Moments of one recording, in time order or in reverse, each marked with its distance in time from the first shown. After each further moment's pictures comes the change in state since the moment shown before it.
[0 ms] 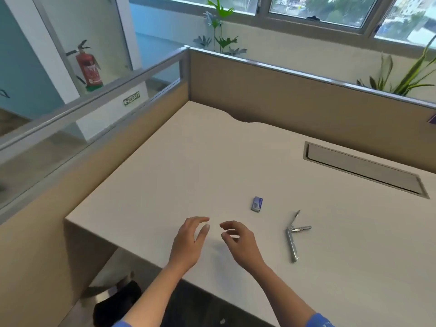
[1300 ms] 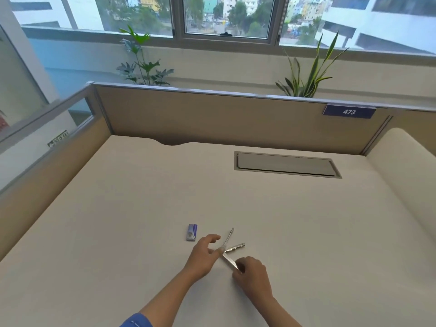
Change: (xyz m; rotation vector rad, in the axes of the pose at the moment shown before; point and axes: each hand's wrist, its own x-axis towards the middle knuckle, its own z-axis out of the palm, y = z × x) left_hand 0.069 0.116 0.172 -0.023 -0.485 -0.047; right_hand -0.020 0.102 -0.154 -0.491 0.220 0.299
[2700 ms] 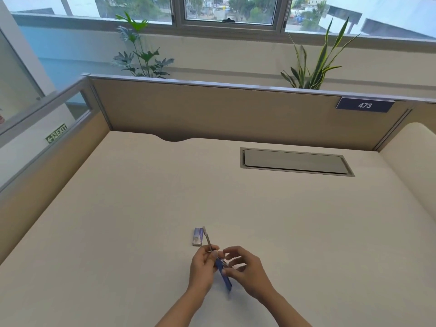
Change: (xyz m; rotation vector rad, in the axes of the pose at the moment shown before) left_hand -0.010 -0.006 0.002 -0.623 0.222 -0.137; right_hand 0.025 -0.028 -0.001 0.634 -0.129 -0.143
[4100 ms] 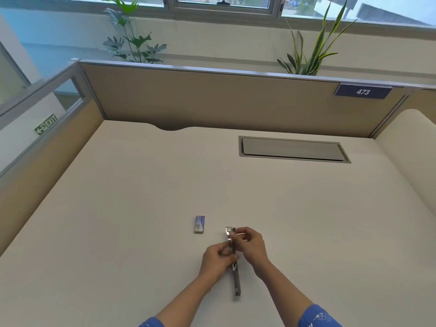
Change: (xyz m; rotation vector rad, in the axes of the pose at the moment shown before) left_hand -0.001 -0.016 0.008 0.289 -0.235 -0.093; right_hand 0.023 0.003 0.008 0.309 0.253 0.286
